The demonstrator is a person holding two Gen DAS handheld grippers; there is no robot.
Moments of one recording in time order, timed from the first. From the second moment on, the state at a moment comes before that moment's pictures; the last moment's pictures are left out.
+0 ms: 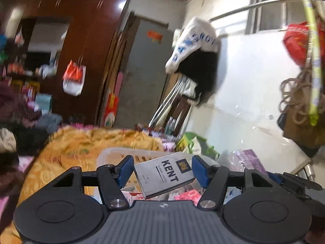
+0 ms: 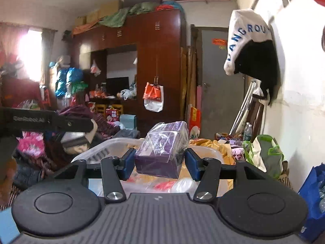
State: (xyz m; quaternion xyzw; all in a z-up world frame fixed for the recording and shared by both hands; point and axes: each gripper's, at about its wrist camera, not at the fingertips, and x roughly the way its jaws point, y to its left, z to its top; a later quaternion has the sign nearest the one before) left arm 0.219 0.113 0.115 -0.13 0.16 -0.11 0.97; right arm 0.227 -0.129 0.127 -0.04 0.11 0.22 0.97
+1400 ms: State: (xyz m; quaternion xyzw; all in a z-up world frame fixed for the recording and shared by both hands) left arm 0.114 0.137 -0.019 -0.14 0.20 -0.12 0.96; right arm 0.114 -0.108 0.022 -0.08 0.18 0.28 0.94
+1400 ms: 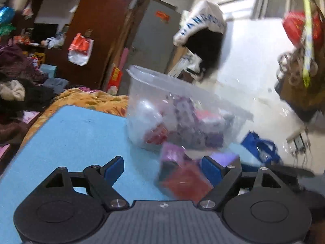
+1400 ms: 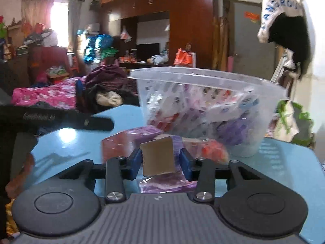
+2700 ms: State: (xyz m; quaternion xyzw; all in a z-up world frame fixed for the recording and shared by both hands) left arm 0.082 0.113 -0.019 -0.02 0.19 -0.06 0.98; right arm 0.104 -0.176 0.022 0.05 0.09 0.27 0.96
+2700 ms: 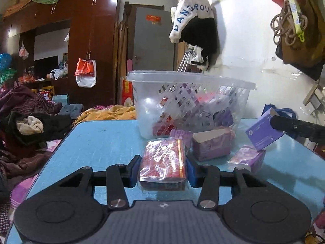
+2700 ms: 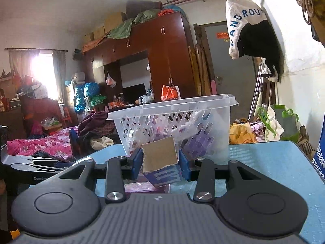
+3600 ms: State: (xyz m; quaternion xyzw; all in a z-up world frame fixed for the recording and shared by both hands) left arm 0.074 0.117 -0.004 -0.04 0.14 -0.09 0.98; right arm 0.093 -0.169 0.030 0.00 0.09 0.26 0.96
